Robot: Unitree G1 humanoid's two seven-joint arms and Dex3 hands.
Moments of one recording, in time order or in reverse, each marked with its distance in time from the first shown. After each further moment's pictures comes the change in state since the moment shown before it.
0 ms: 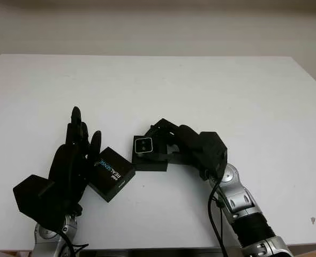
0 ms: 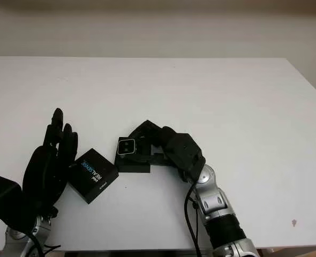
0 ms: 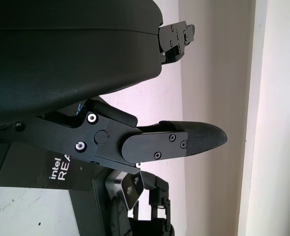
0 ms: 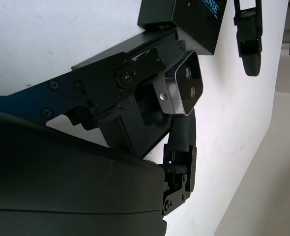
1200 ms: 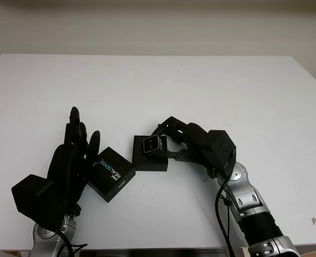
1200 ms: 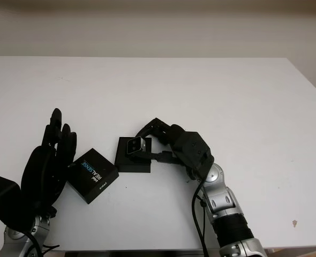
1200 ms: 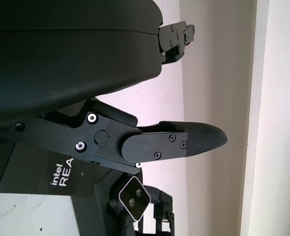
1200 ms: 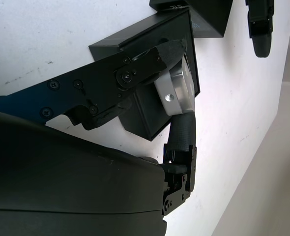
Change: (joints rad) left arm 0.000 0.005 0.012 0.000 0.000 0.006 -0.003; right arm 0.000 -0.044 -0.038 -0.001 0.005 0.000 0.006
